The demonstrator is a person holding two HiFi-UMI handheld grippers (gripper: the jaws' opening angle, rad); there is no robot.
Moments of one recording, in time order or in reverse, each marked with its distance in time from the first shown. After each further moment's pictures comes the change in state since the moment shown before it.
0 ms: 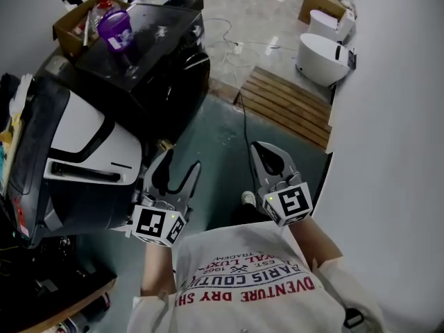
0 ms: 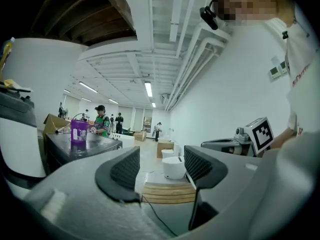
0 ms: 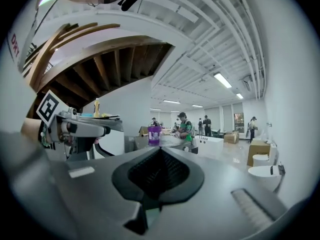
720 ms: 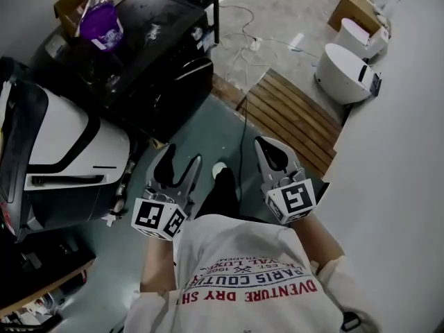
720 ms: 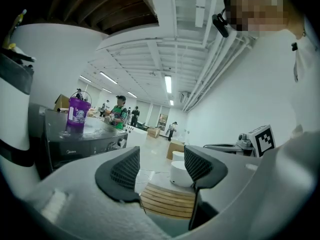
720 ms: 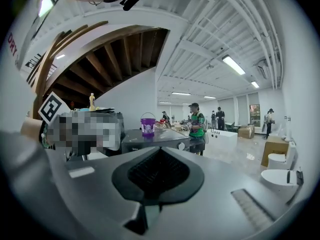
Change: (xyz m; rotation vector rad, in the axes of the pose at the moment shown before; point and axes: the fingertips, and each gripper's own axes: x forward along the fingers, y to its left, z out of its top) left arm 0.215 0.036 -0.027 -0.185 0.018 0.190; right arm 0.138 -0.194 -0.029 -0.005 0.065 0.176
